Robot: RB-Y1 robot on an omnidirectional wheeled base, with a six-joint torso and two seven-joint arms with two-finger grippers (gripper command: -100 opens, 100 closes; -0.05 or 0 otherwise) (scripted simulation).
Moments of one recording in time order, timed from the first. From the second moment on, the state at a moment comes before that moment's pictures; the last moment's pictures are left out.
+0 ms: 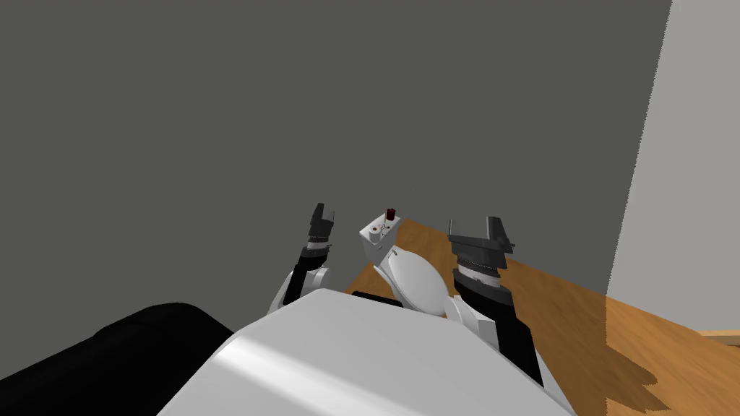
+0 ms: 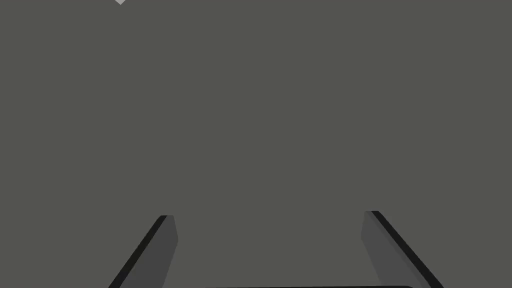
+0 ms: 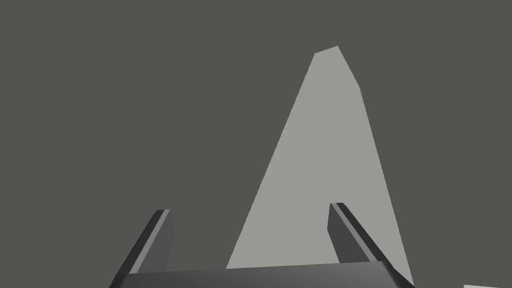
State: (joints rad) left arm 0.49 0.04 -0.03 -2.38 -0.04 -0.40 -0.09; right arm 0.53 -0.03 -0.01 -2.37 -0.07 -0.51 -0.17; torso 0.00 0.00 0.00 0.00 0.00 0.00
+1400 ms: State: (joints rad) left arm 0.49 0.04 -0.03 -2.38 -0.04 -0.40 -0.09; right arm 0.24 -0.18 0.20 -2.13 -0.11 -0.36 -0.05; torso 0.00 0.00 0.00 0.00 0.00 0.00
